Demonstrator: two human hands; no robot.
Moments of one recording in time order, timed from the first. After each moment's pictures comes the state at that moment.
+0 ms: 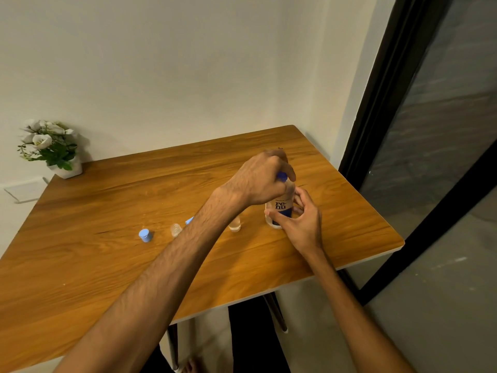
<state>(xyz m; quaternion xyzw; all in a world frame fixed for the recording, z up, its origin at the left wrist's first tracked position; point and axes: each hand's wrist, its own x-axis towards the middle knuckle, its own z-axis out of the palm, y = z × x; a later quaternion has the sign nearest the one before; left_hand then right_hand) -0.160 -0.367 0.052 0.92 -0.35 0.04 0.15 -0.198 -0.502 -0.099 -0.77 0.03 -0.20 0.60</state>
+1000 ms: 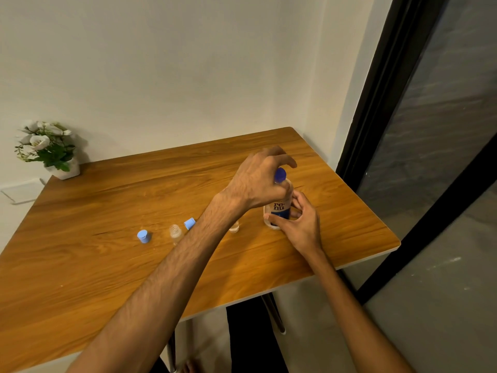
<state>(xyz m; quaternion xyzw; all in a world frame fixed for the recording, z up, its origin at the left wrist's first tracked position) -0.160 -0.368 0.042 0.92 -0.32 0.10 0.20 -0.198 -0.506 -0.100 -0.78 0.04 -0.17 0.61</state>
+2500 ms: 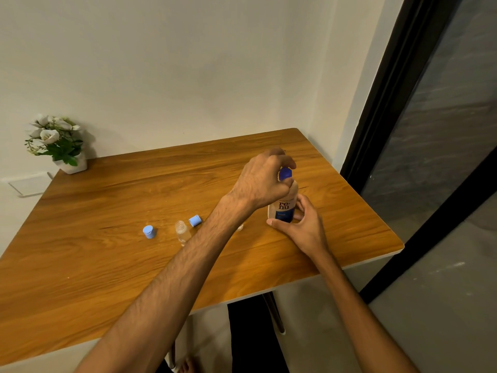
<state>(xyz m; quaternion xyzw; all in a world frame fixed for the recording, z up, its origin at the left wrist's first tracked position) -0.158 -0.369 0.030 0.92 -0.29 0.14 0.23 -0.200 -0.513 -0.103 -0.81 0.03 -0.11 0.57</state>
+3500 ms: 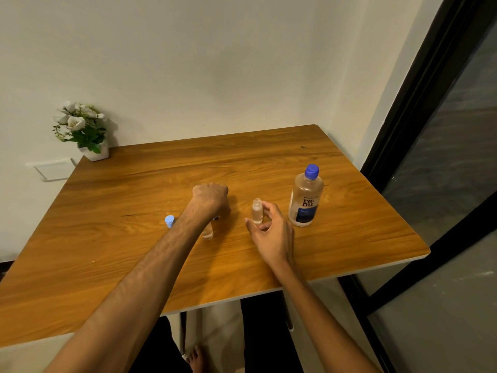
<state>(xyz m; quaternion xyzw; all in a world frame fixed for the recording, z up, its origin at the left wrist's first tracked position) -0.144 -0.242 -0.018 0.99 -0.01 -0.15 -0.07 -0.219 -0.390 -0.112 -0.85 0.04 -0.16 0.50</state>
